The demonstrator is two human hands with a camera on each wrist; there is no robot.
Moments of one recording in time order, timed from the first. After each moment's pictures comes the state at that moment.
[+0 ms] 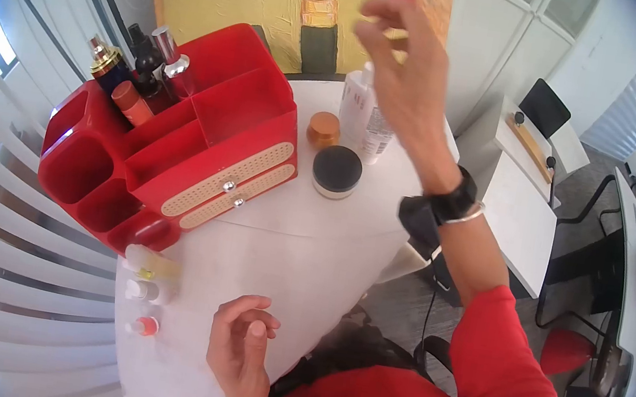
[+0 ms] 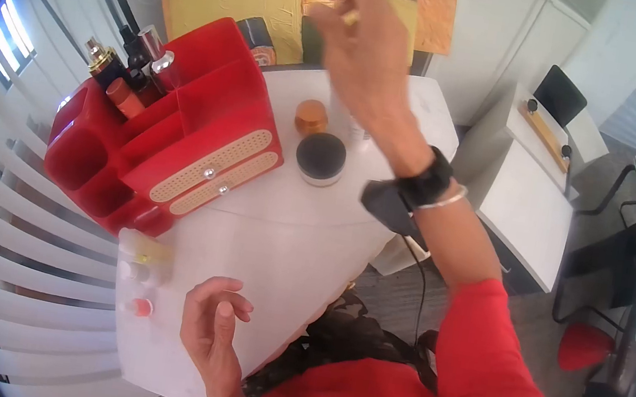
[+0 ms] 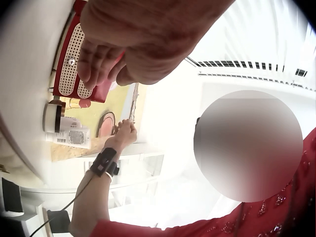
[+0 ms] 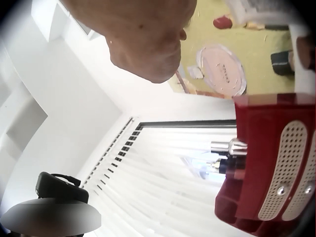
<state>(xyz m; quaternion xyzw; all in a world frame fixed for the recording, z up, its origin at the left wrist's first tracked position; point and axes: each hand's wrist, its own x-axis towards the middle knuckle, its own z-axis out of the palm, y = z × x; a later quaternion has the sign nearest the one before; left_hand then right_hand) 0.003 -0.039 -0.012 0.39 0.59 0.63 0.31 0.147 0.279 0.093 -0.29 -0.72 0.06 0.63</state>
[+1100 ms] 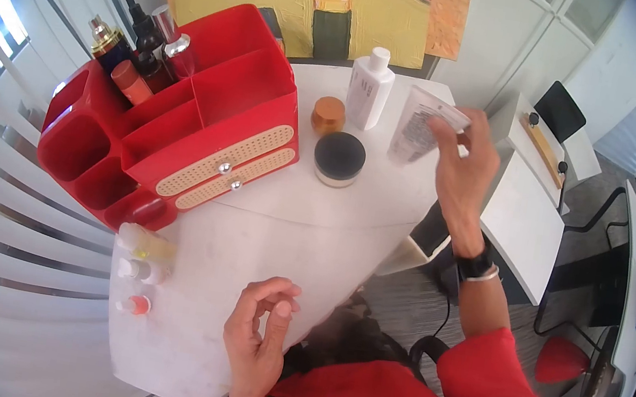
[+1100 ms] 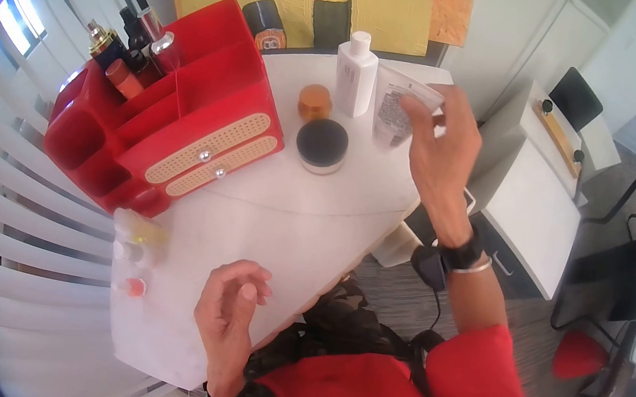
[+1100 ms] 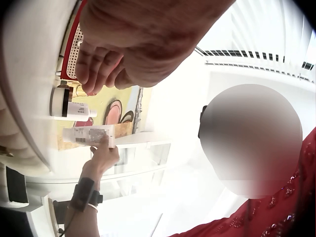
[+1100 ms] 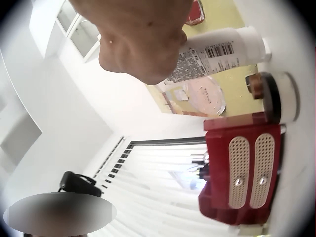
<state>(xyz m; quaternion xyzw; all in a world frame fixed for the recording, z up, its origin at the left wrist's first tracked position) 0.021 -0.026 -0.023 0.42 0.57 0.59 0.39 0.239 0.226 0.007 -0.48 -0.65 0.08 0.58</state>
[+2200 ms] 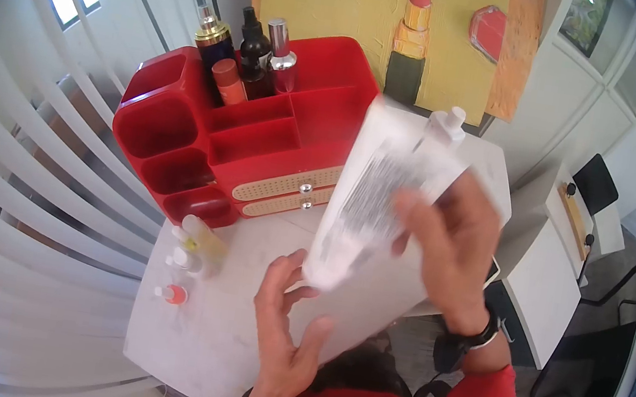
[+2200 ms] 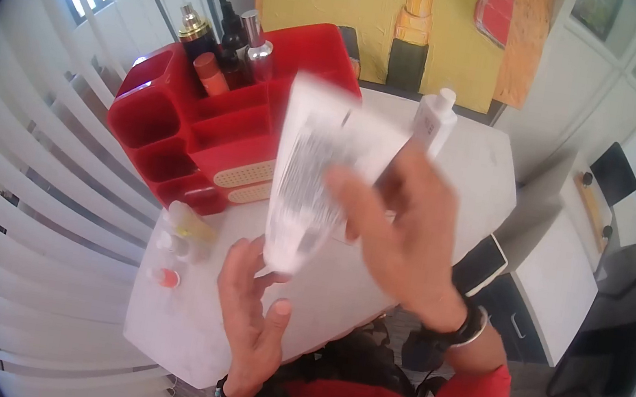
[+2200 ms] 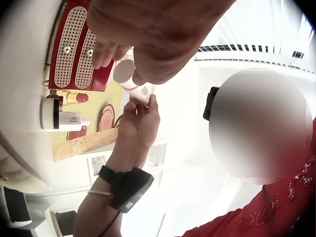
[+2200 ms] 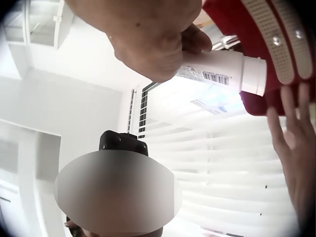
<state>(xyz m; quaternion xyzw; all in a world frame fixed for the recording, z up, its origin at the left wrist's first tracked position) 0.006 -0.014 -0.032 0.50 0.56 0.63 0.18 0.136 0.143 0.081 -0.28 -0.66 0.47 0.51</state>
